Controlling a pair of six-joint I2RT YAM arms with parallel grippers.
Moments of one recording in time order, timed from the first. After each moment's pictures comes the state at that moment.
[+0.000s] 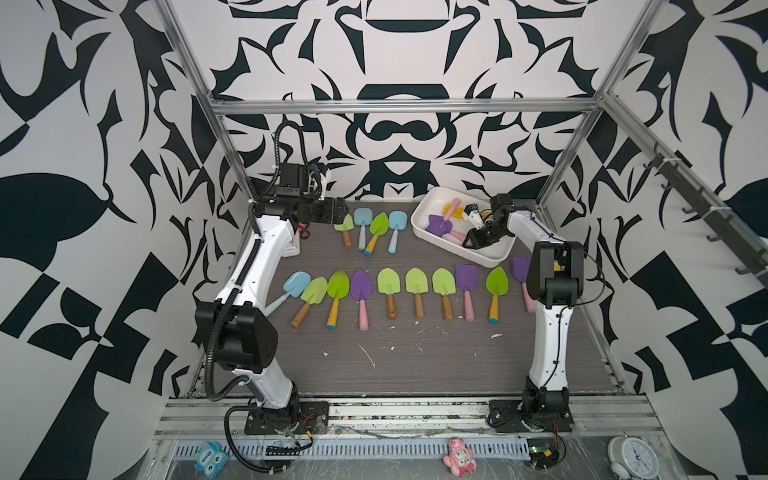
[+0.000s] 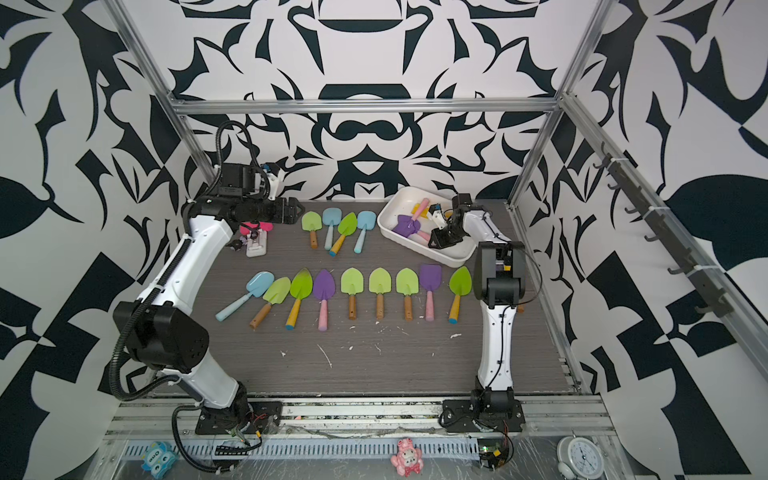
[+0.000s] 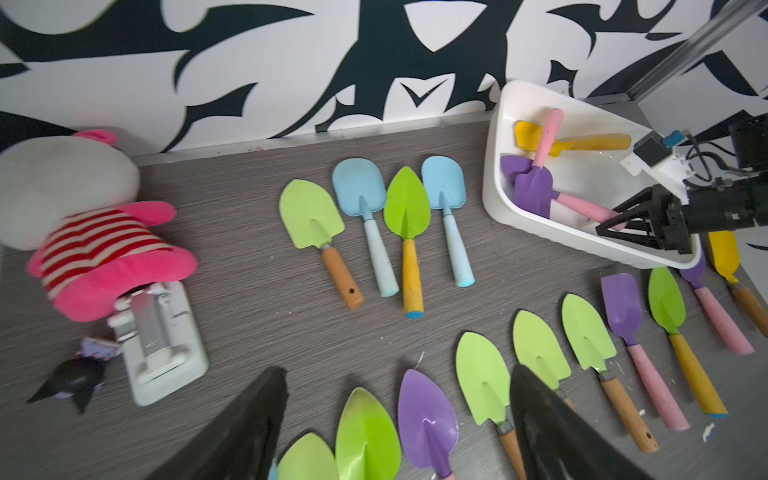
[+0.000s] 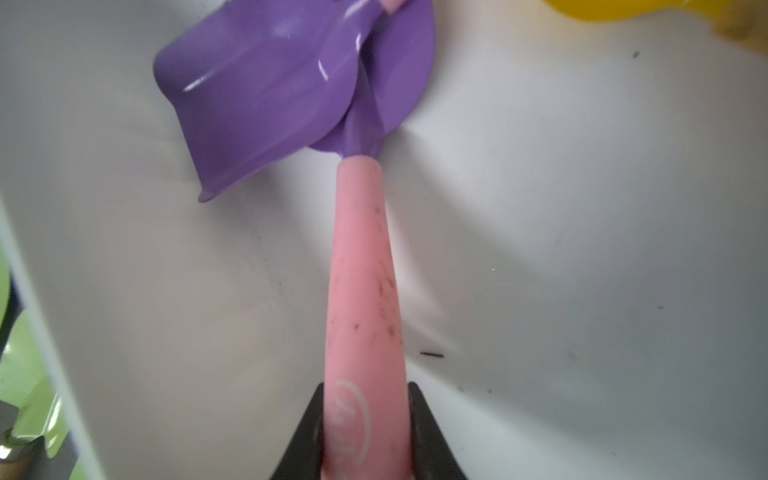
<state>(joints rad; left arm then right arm) -0.20 1.70 1.74 -0.77 0.28 -0.02 0.01 2.27 1.89 -0.83 -0.43 -0.35</state>
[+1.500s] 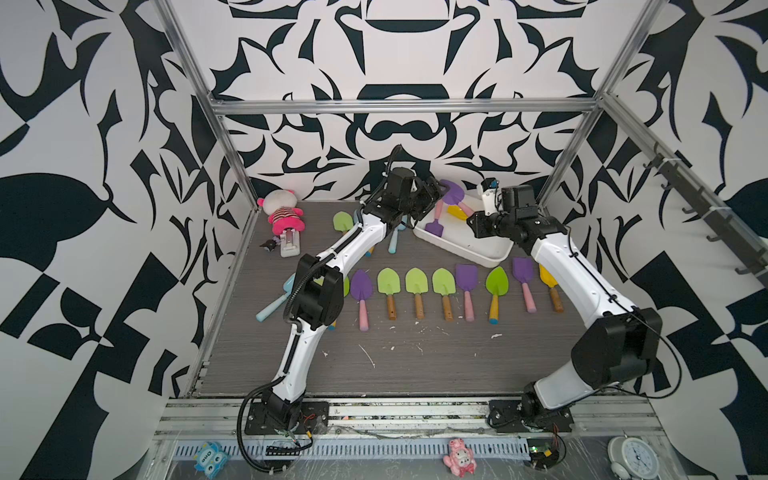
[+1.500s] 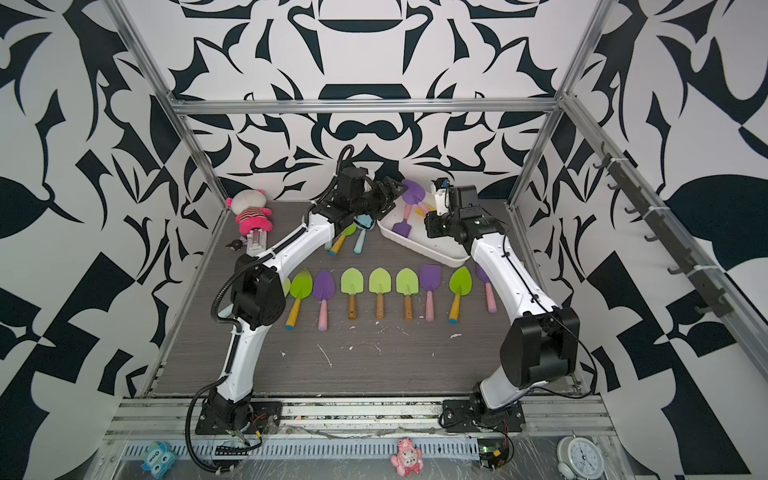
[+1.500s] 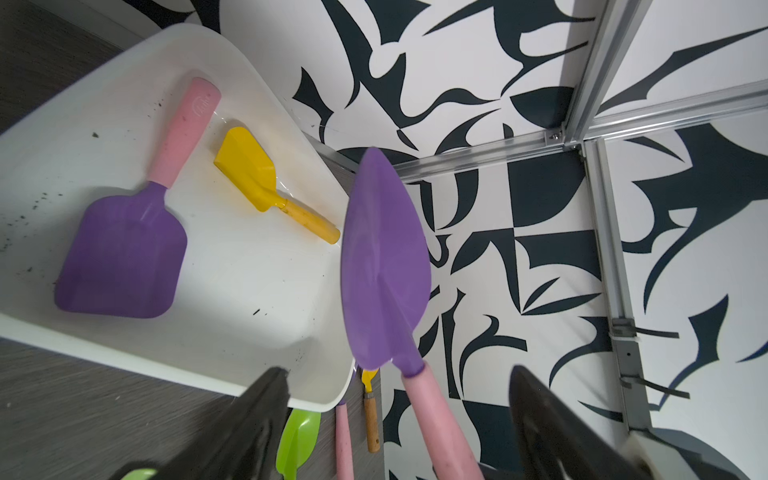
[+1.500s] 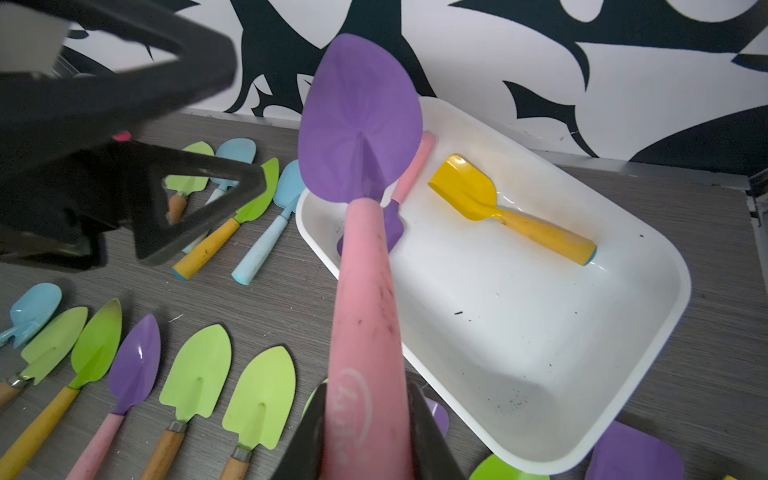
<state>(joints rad) -0.60 2.27 2.14 -0.17 0.37 -1.16 0.20 1.56 1.45 -0.55 -0.18 0.07</state>
